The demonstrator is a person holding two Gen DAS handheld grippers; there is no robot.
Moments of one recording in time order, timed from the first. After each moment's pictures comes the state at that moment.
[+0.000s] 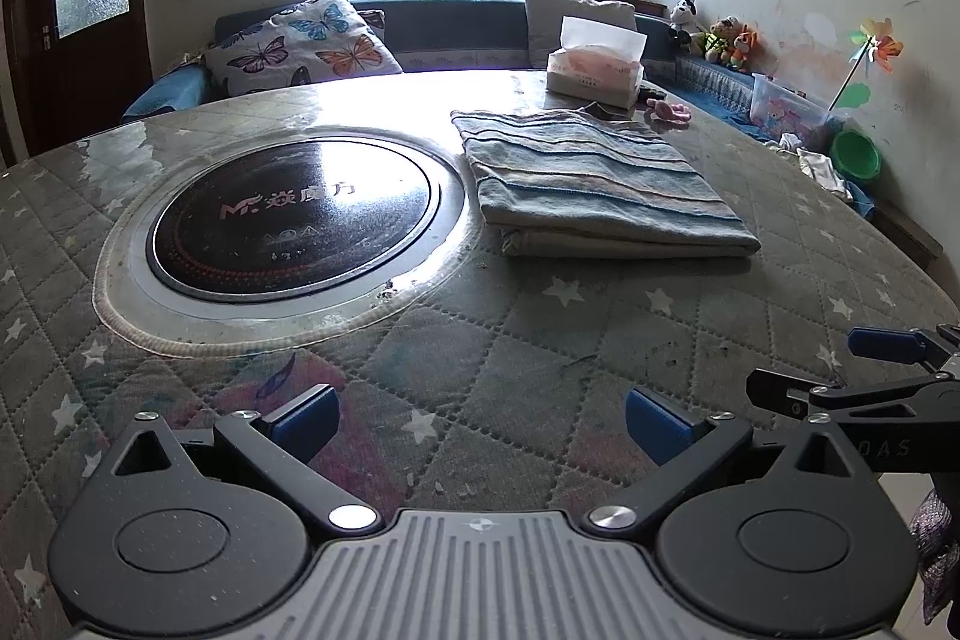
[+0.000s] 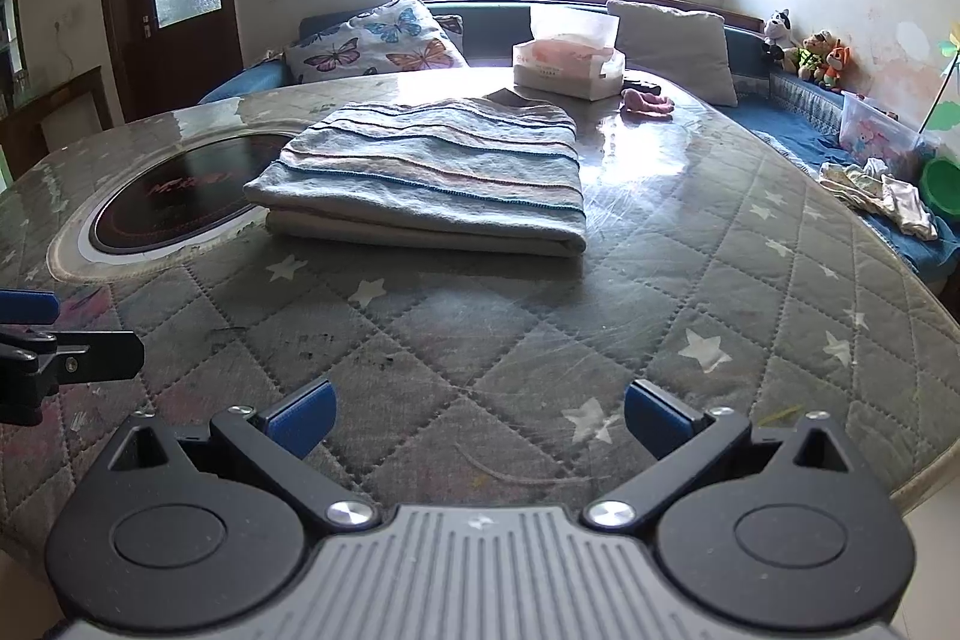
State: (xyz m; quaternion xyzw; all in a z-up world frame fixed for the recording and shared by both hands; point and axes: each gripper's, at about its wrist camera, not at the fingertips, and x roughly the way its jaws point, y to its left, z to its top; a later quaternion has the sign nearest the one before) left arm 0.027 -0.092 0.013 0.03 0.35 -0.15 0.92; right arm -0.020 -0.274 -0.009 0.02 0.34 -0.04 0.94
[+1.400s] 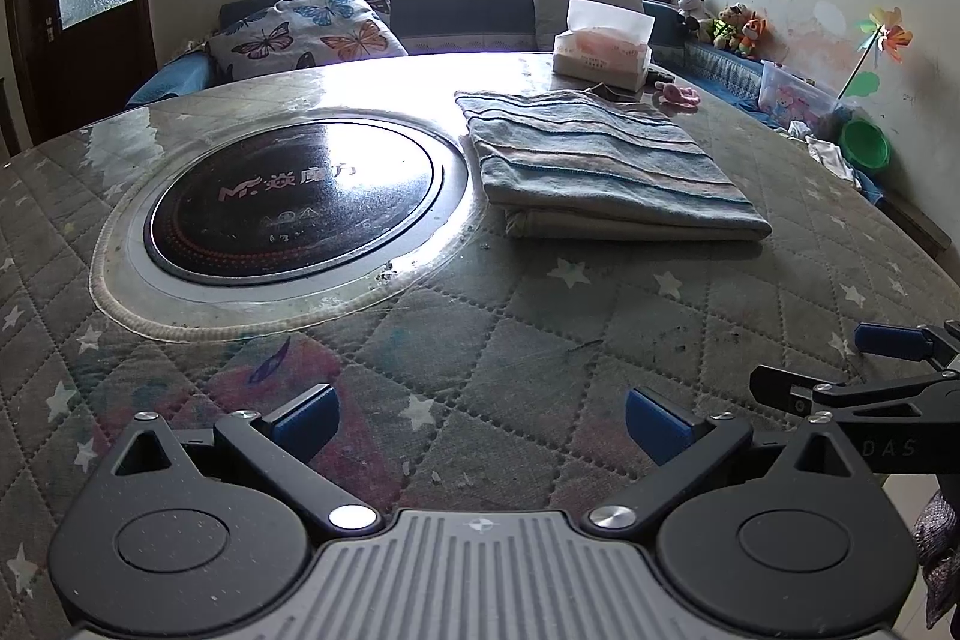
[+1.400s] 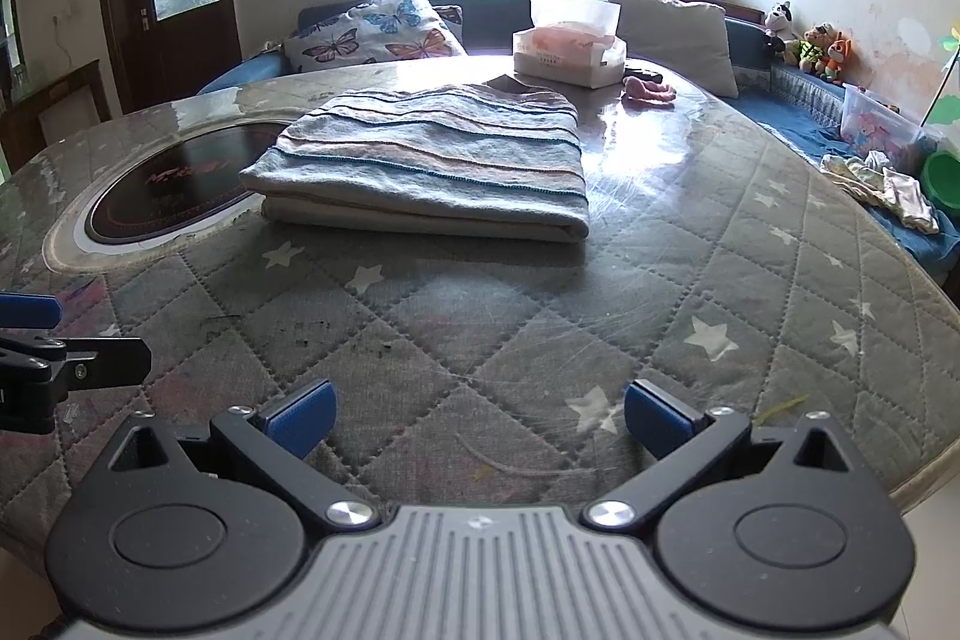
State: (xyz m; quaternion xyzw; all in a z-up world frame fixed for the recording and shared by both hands) left arm 0.031 -0.097 0.006 0.03 0.36 -0.15 0.92; right arm -0.018 -0.274 -0.014 0.02 0.35 -0.04 0.94
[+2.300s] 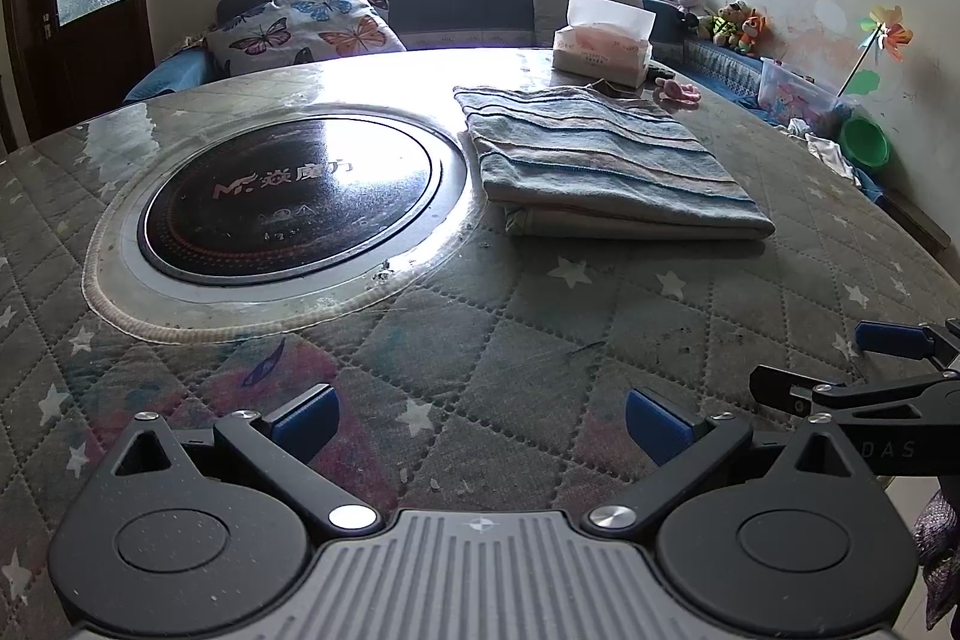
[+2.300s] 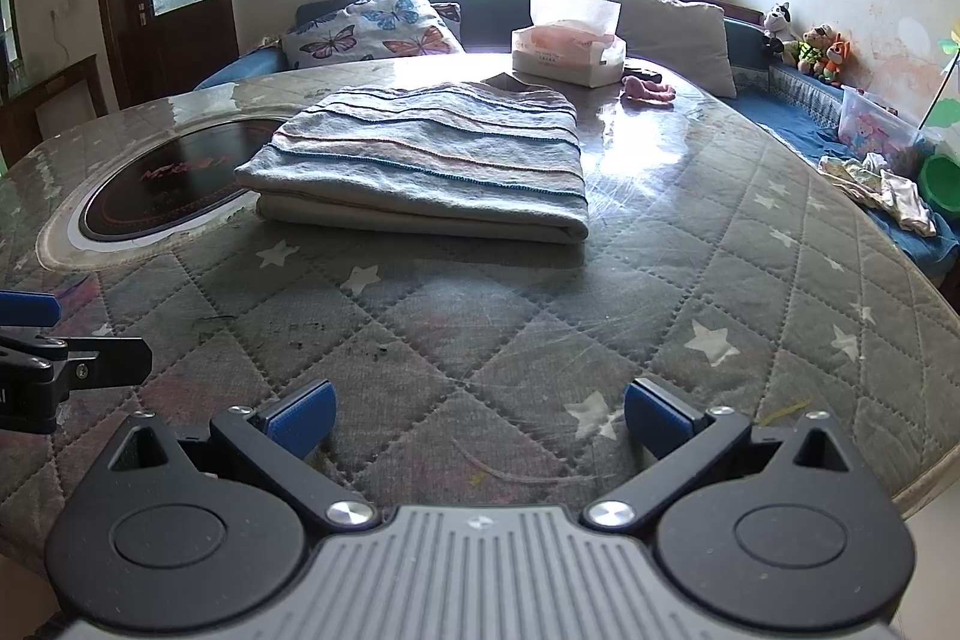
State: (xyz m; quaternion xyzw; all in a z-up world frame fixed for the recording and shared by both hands) left arm 0.037 -0.098 0.004 0.03 0.37 -0.15 0.92; right arm -0.014 -0.273 -0.015 0.02 0.35 -0.04 0.93
